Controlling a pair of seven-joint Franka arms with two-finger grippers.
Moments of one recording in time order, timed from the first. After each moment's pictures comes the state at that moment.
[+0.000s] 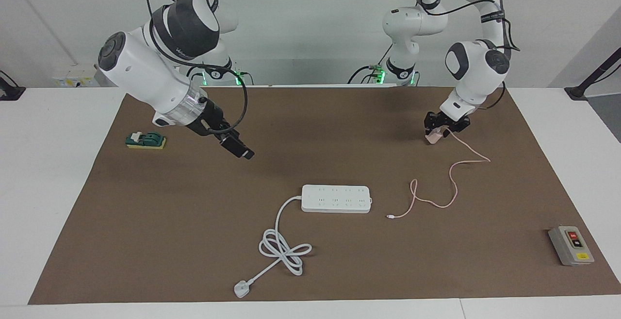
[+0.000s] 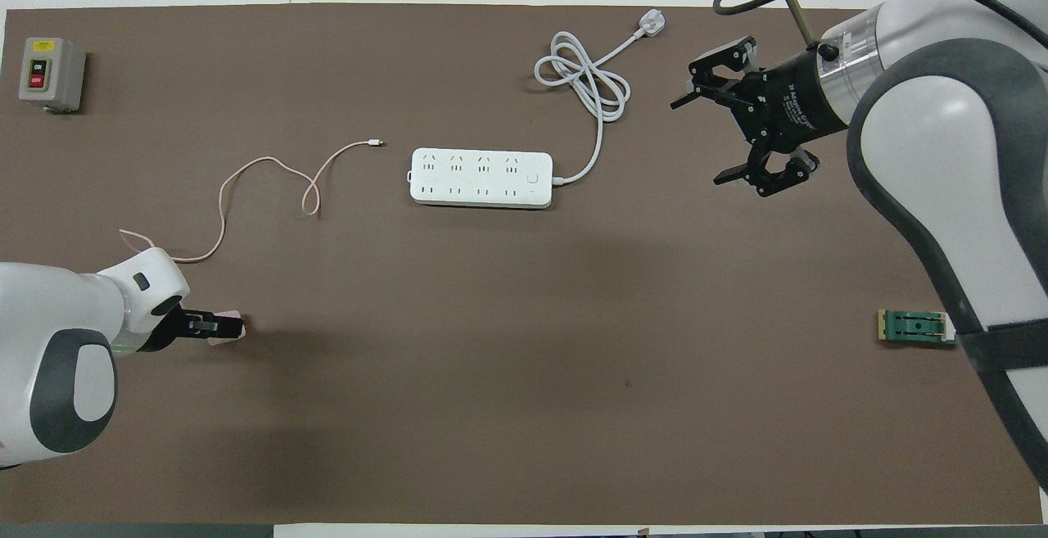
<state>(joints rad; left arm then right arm) 0.05 -0.17 -0.01 -2.51 -0.12 2.27 0.27 0.13 0.24 0.01 -1.51 0.46 1.76 0.91</state>
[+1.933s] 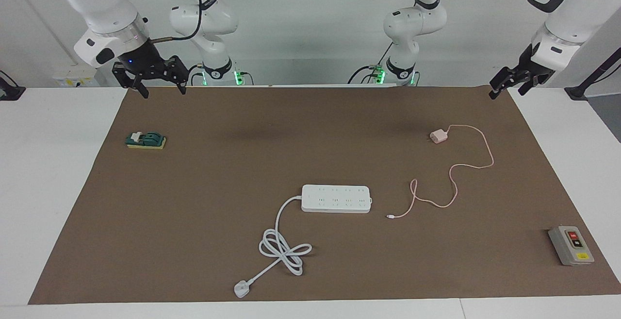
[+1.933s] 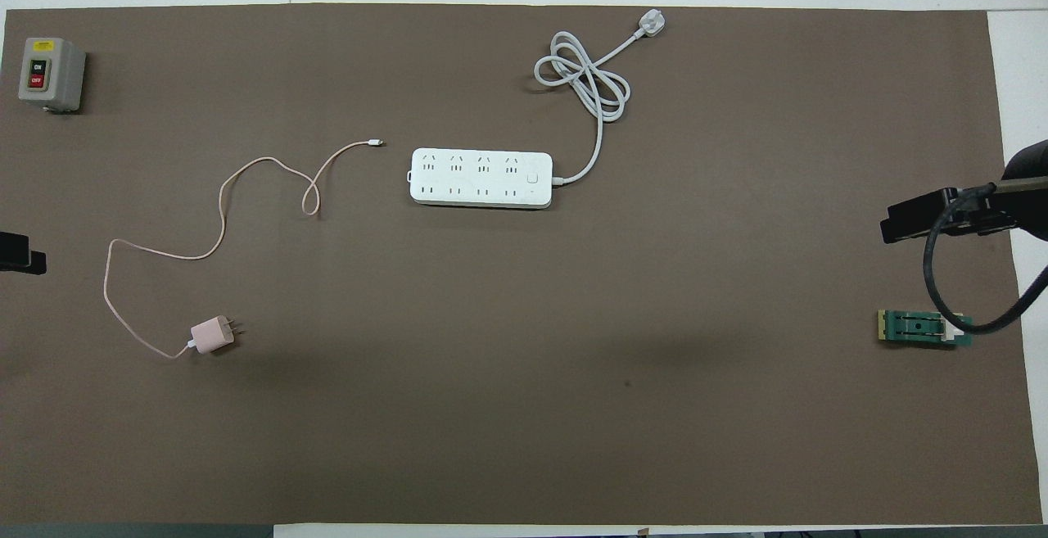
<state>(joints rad) 0.17 -0.12 -0.03 -1.79 -0.02 1.59 0.07 0.00 -0.06 0.02 -1.62 0.02 1.50 -0.04</state>
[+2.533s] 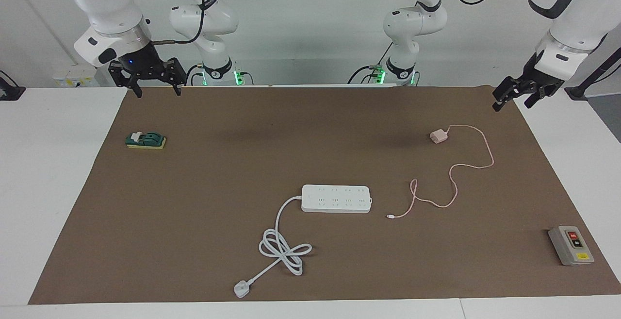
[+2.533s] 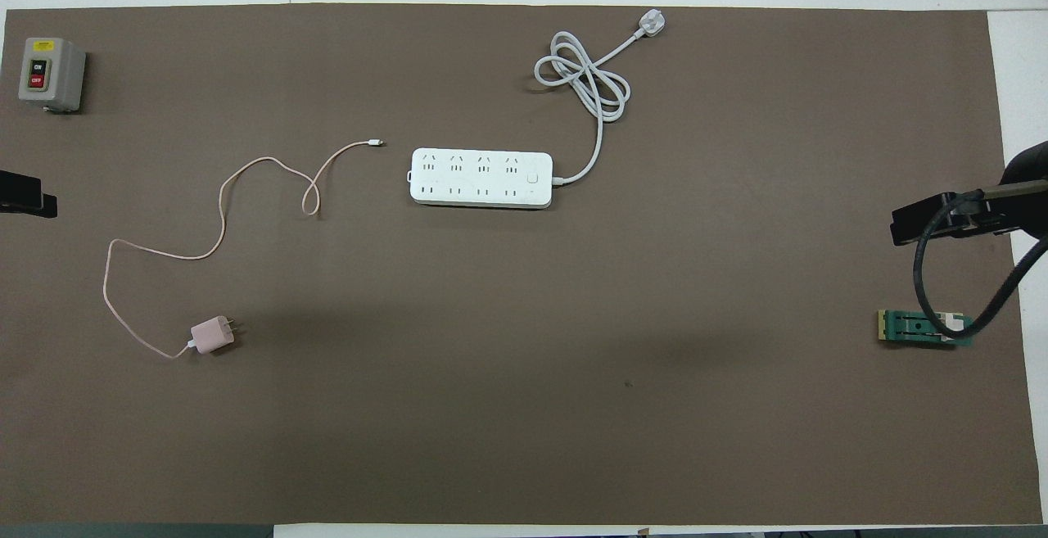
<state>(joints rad) 0.13 -0.04 -0.03 -1.68 -0.02 1.65 0.06 0.00 -0.06 0.03 -1.63 -0.03 1.49 -0.04</state>
